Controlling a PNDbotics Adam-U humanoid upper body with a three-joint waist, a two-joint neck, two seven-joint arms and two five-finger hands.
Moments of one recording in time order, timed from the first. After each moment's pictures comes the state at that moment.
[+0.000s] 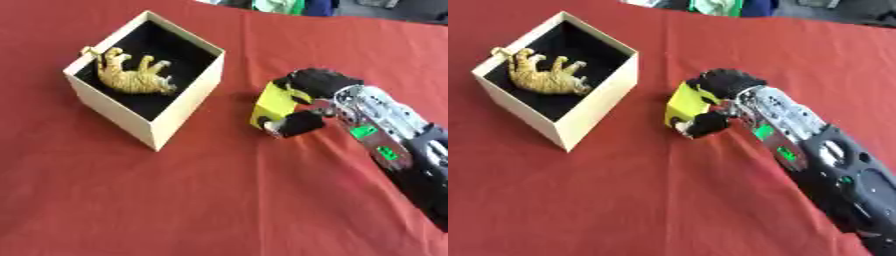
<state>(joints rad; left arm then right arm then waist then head) -0.31 0.27 -0.01 -1.99 -0.13 -0.17 -0.09 -0.51 -0.65 0.29 -1.77 1.01 0.23 0.66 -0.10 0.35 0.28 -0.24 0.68</state>
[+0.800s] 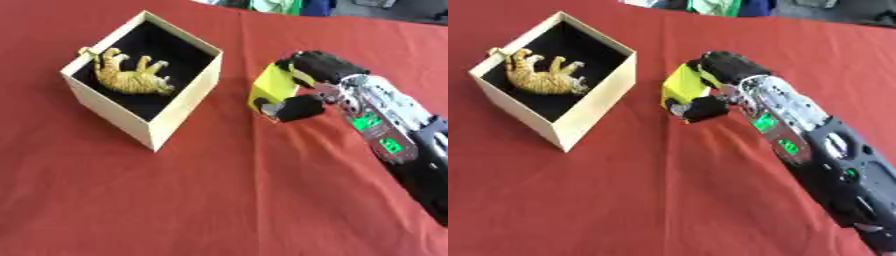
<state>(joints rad) -0.31 0.27 -0.01 -1.99 -0.14 -0.17 -0.12 -0.56 -0.65 0.27 -1.79 0.94 0.31 0.58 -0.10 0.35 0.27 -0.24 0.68</state>
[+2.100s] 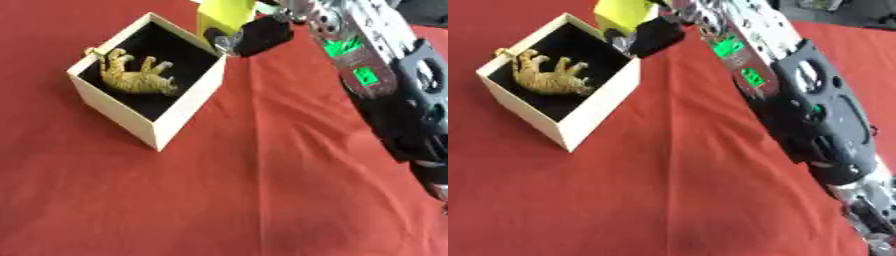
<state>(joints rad) -0.31 0.27 -0.02 -1.99 -0.15 -0.17 -0.13 -0.99 -0.52 0.32 -1.71 1.00 0.21 0.69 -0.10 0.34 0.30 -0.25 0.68</state>
